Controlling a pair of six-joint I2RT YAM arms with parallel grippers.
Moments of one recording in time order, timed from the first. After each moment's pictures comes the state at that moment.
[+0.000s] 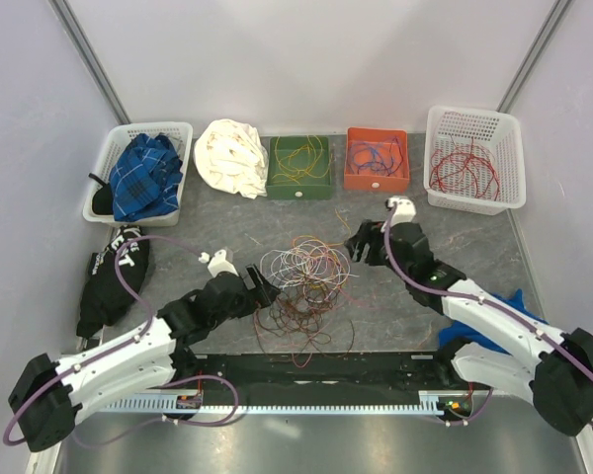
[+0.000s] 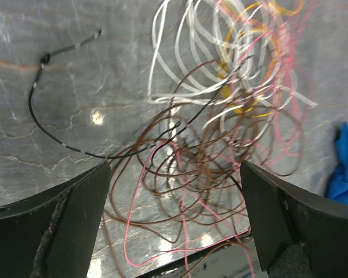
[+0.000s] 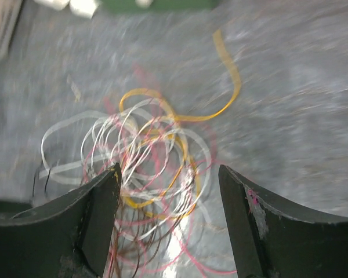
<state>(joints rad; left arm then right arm) -0.85 0.73 0.31 -0.24 -0.27 -1.06 0.58 1.03 0.58 0.03 0.16 0.54</state>
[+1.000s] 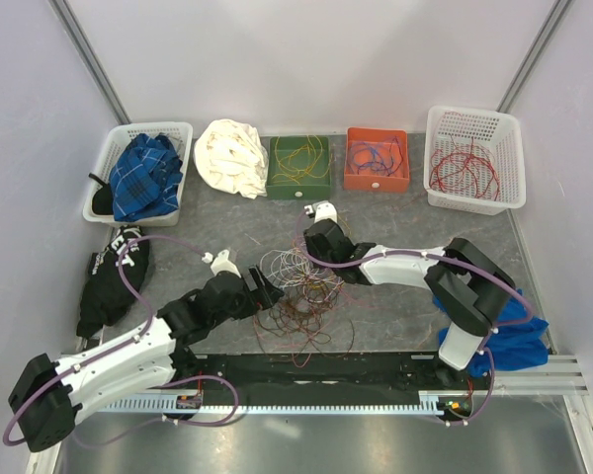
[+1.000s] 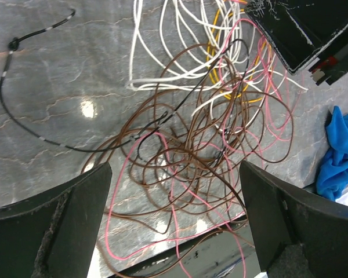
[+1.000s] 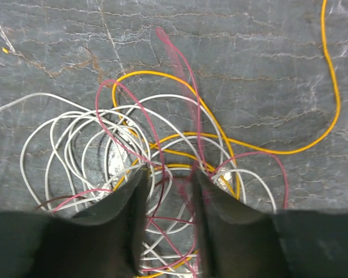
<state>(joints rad) -0.85 0.76 0.32 -0.23 -0.20 -1.06 0.85 1.73 0.92 0.08 0.35 0.41</state>
